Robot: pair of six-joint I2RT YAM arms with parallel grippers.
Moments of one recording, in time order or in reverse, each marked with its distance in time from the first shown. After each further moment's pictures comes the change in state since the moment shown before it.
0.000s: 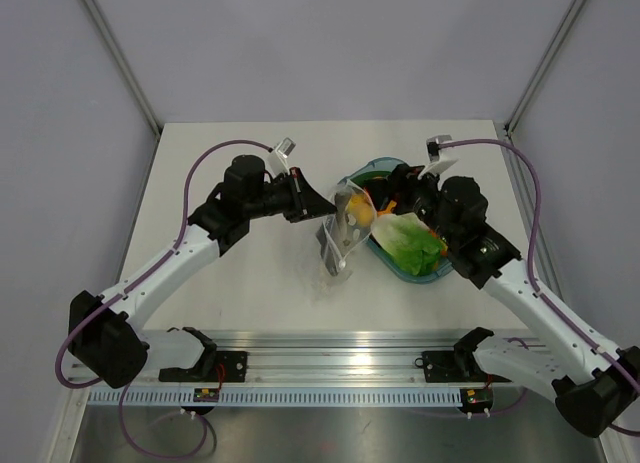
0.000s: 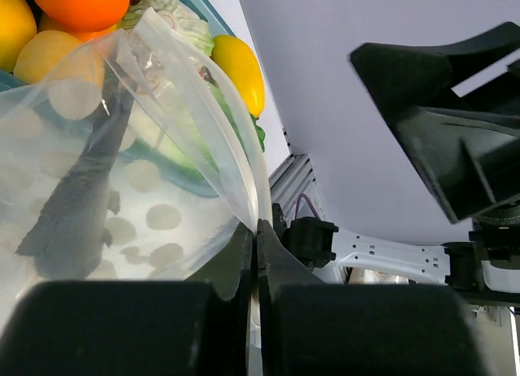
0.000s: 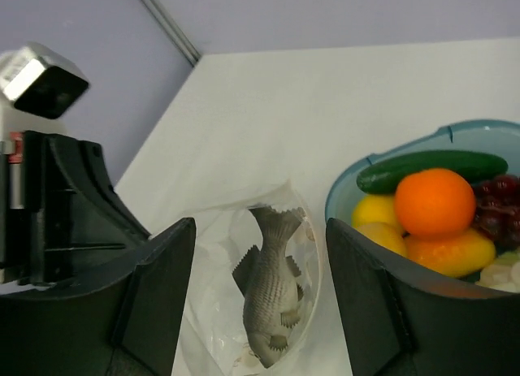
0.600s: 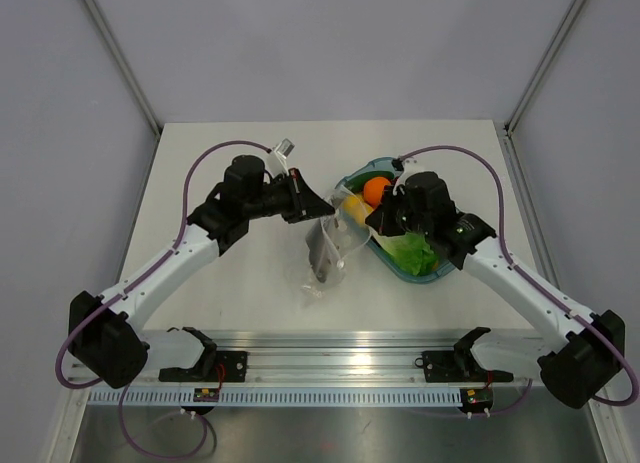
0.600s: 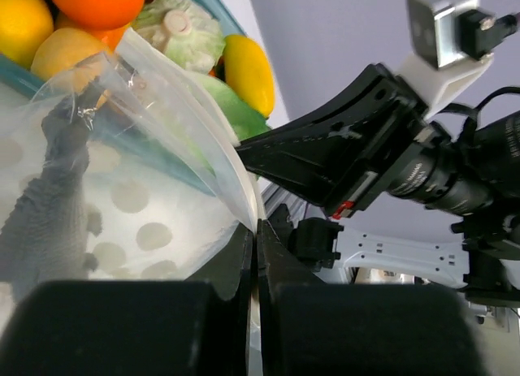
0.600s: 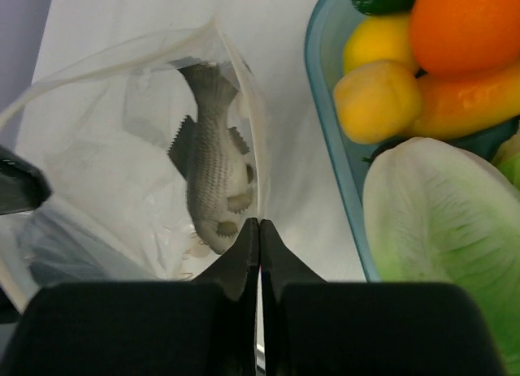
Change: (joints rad) left arm 0.010 0.000 0.000 -0.018 -0.008 0.013; right arm 0.001 0.189 0.069 -0.397 -0.102 0.040
